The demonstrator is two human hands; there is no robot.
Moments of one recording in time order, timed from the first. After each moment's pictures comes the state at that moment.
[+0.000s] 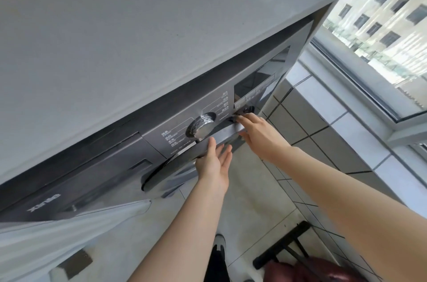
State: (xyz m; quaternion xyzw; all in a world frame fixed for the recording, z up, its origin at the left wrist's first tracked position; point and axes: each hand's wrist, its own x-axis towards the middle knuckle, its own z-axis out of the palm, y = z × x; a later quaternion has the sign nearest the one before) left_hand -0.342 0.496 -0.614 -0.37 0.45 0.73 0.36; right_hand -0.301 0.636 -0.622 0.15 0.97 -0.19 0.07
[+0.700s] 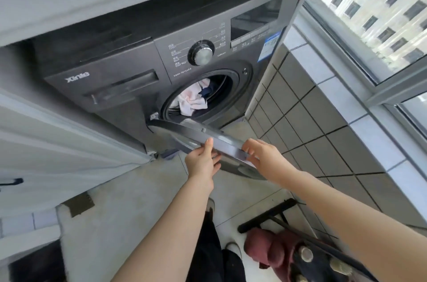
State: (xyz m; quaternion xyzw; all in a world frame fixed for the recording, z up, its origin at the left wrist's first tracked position) left_hand -0.192 0.389 -0.618 -0.31 0.60 0.65 0.35; right_hand -0.108 0.541 -0.605 0.16 0.92 -0.31 0.18
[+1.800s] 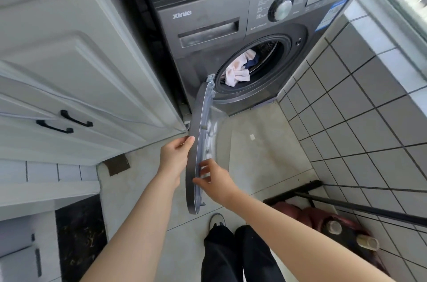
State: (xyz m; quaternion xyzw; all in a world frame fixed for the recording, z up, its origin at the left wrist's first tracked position) left_hand -0.193 0.124 -0.626 -0.20 0.75 0.56 0.30; right_hand -0.100 0.216 -0.632 0.24 0.78 -0.53 0.23
